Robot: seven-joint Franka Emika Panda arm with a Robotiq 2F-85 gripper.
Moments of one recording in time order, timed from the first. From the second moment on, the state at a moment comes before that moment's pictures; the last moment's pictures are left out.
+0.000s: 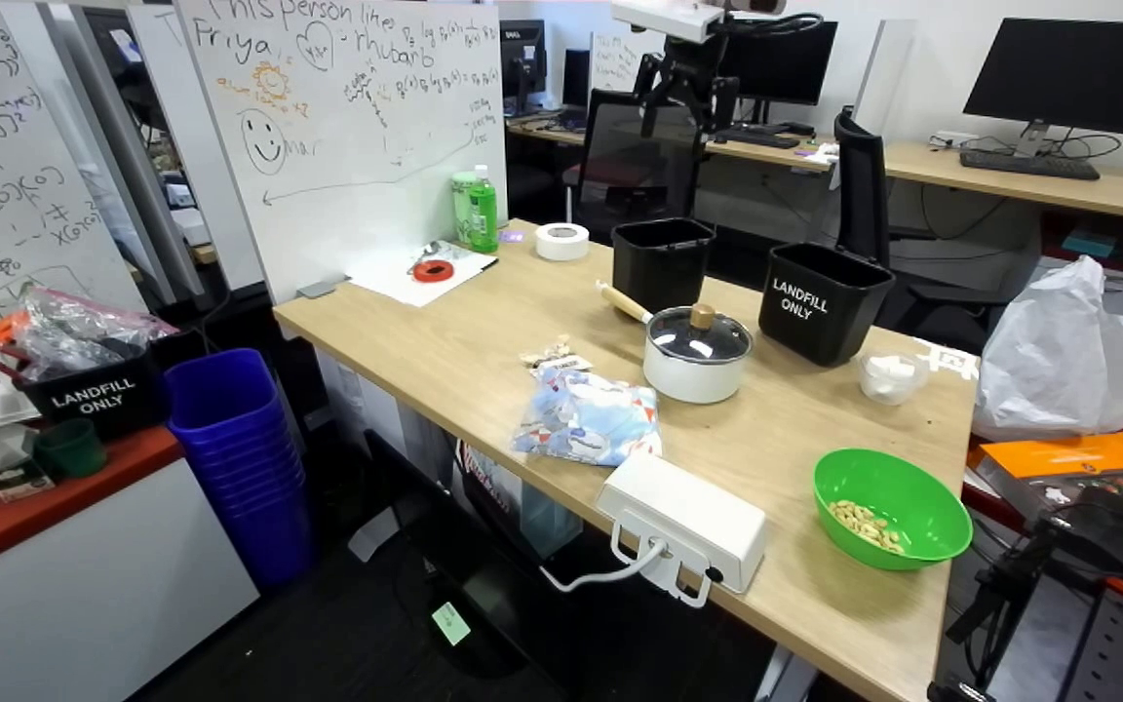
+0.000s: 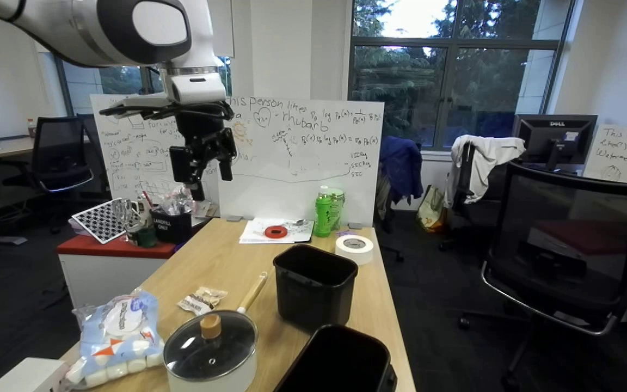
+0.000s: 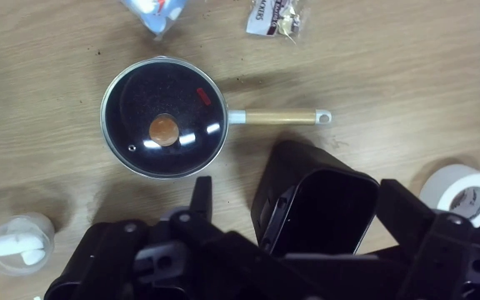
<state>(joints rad) -0.03 0.55 -0.11 -1.33 0.07 2.05 1.38</state>
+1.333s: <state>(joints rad) -0.03 0.61 -0.12 -1.27 0.07 2.05 1.49</state>
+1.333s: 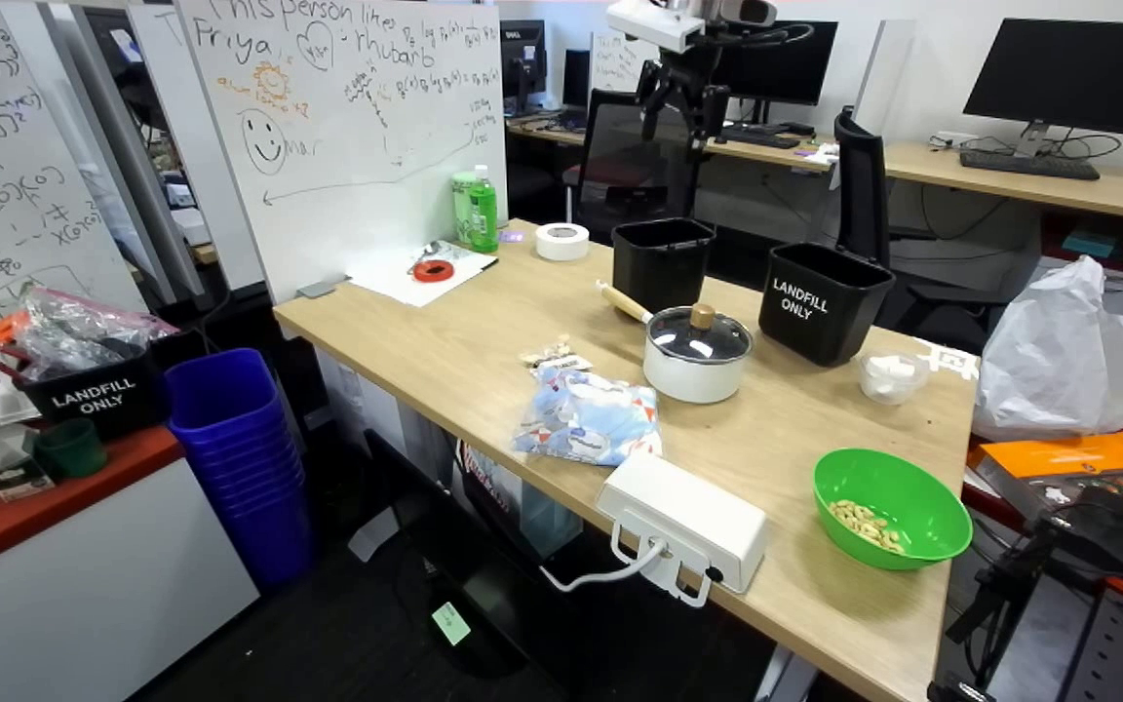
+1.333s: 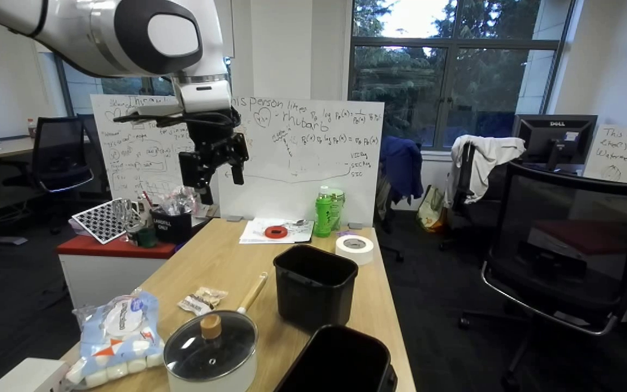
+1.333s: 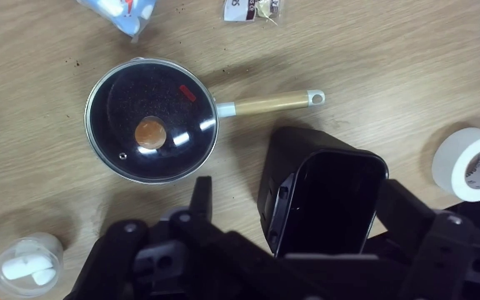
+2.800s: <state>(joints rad) -0.10 1.02 -0.18 -0.95 0.09 2.21 1.67</state>
